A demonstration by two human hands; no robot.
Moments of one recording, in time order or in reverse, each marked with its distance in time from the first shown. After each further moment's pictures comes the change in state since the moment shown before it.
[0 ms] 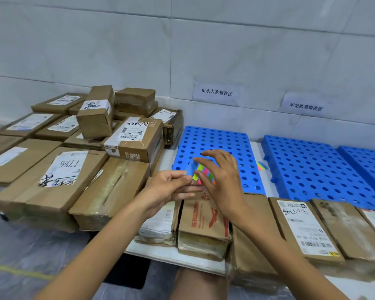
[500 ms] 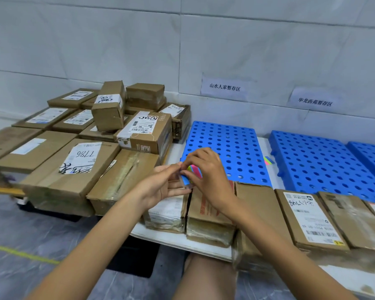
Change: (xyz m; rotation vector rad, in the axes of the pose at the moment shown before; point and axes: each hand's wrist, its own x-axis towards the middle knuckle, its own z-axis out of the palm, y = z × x) left_hand -0.017 -0.001 -0.018 -0.125 0.122 -0.096; right_hand 0.002 -0.040 0.008 0.224 -0.148 -0.059
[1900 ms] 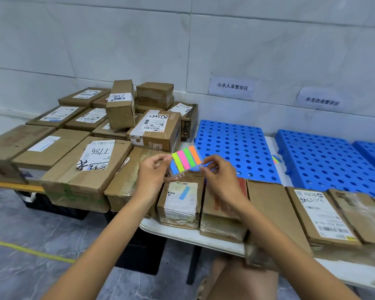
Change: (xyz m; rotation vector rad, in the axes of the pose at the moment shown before) left_hand -0.012 -0.007 -0.042 0.191 0.350 0.417; right_hand -0.006 -0.015 0.016 0.317 -0.075 0.629
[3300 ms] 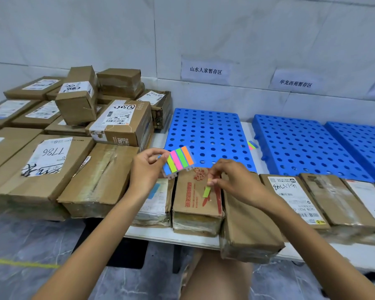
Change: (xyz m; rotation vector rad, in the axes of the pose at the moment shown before) left_hand 0.018 -0.018 0.059 0.152 -0.063 0.064; right_hand -0.007 0.035 -0.096 -0.350 -0.339 -0.116
